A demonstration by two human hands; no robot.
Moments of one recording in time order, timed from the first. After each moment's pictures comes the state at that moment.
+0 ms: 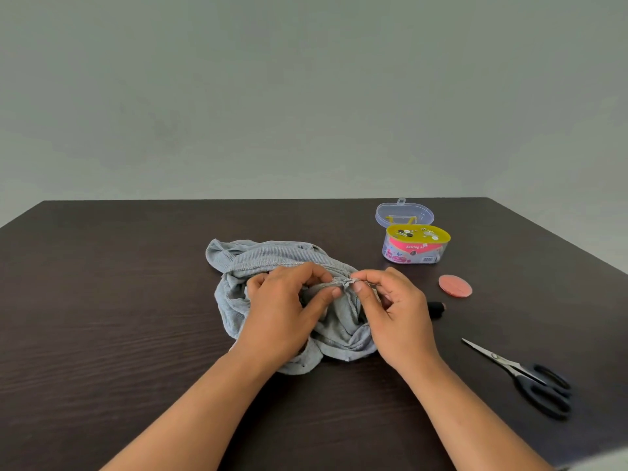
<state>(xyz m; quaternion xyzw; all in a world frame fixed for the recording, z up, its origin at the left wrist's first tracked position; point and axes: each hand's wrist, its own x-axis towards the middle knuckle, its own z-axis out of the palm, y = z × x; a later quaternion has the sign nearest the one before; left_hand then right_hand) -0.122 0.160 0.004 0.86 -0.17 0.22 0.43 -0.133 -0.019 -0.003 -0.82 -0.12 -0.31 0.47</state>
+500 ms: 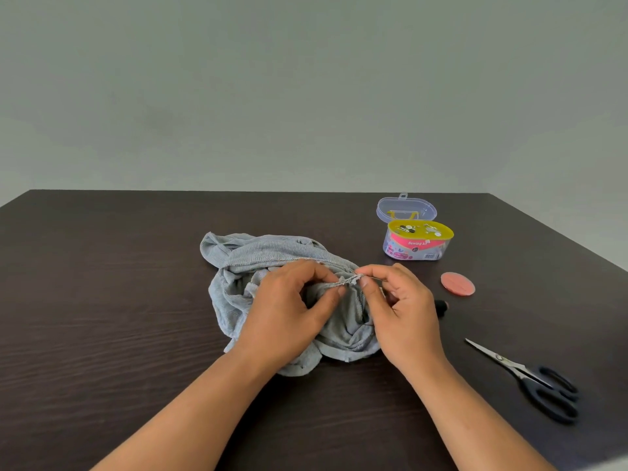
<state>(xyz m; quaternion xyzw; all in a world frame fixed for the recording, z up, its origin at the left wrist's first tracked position) -0.123 0.155 0.003 0.81 -0.21 0.21 0.50 -0.131 -0.020 -0.003 -0.82 -0.11 -0.32 0.47</state>
